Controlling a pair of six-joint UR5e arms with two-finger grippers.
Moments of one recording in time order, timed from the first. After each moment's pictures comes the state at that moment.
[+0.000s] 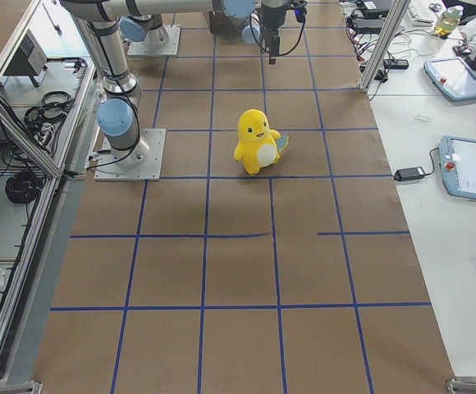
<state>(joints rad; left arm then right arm) -1.81 -2.01 -1.89 -1.65 2.88 -0.62 1.60 -1.48 1.44 -1.57 -1.58 -0.02</state>
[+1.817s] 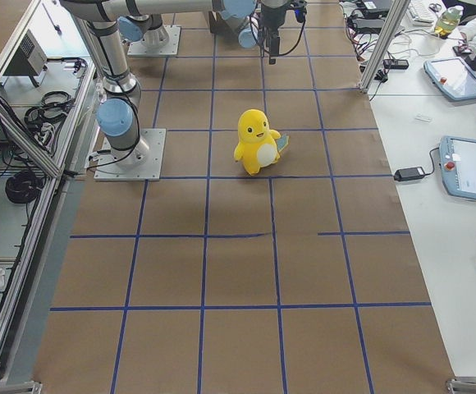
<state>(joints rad) -1.88 -2.02 -1.86 -1.65 2.87 -0.61 1.60 -1.48 1.44 -1.57 -1.58 -0.02</state>
